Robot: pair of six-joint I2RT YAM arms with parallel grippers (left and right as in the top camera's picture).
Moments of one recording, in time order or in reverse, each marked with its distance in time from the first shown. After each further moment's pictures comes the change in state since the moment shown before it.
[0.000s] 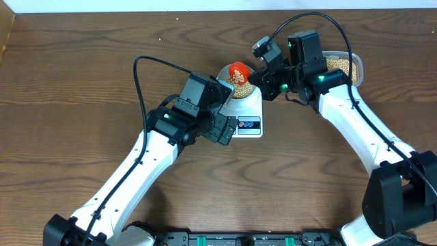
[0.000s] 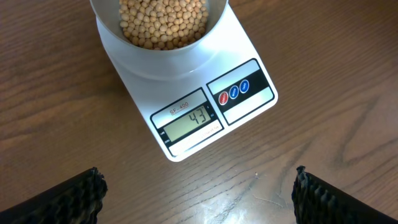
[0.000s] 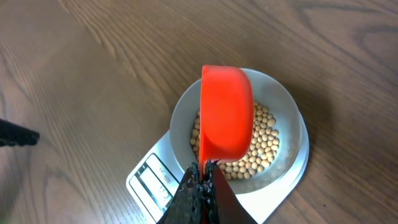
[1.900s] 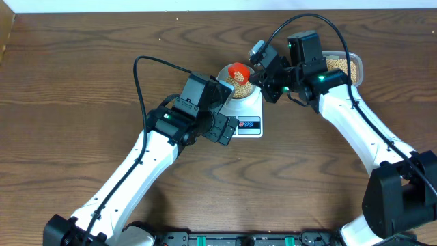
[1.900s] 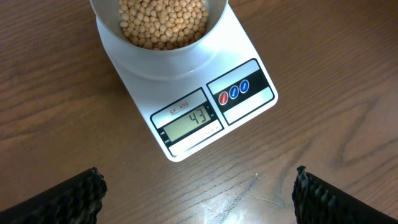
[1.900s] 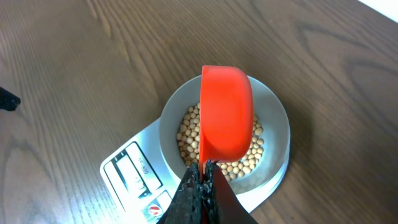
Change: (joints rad) left arm 0.000 0.000 0.000 0.000 0.000 0.000; right arm 0.000 0.000 0.000 -0.006 0.013 -0.219
